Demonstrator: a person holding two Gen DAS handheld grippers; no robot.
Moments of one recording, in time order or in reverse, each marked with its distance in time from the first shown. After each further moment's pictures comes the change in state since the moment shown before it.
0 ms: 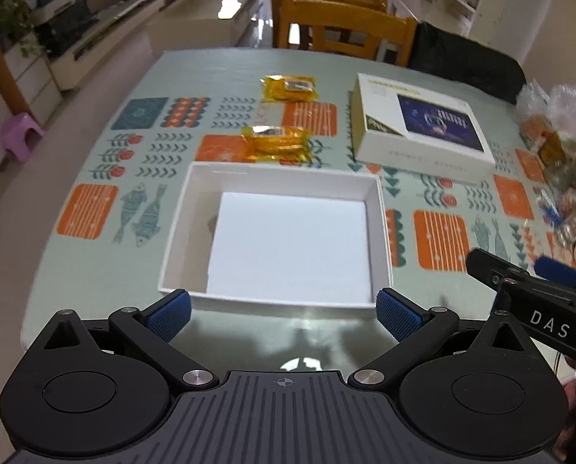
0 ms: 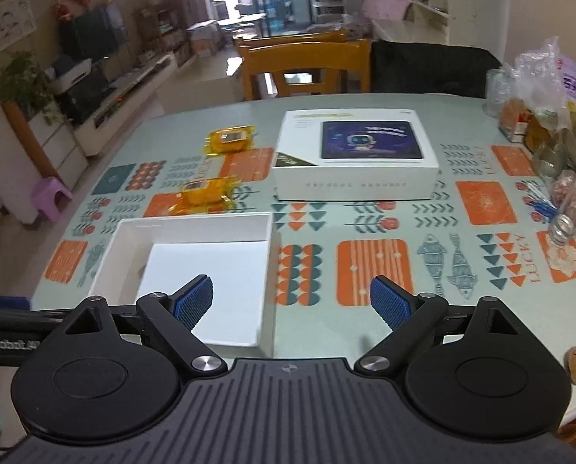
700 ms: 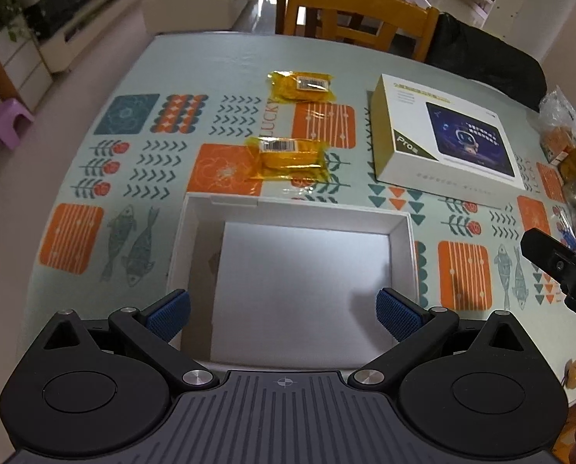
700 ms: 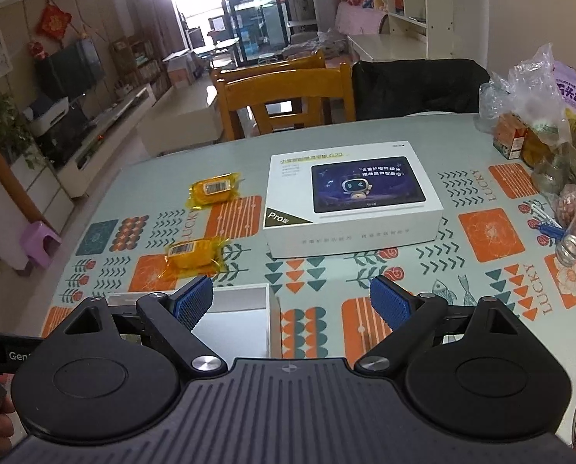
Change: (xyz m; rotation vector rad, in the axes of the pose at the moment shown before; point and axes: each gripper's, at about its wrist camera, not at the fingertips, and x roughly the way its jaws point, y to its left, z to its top) left arm 0.066 0.022 0.073 -0.003 0.097 -0.013; right arm 0.038 0.003 0.058 0.087 -0.065 -0.015
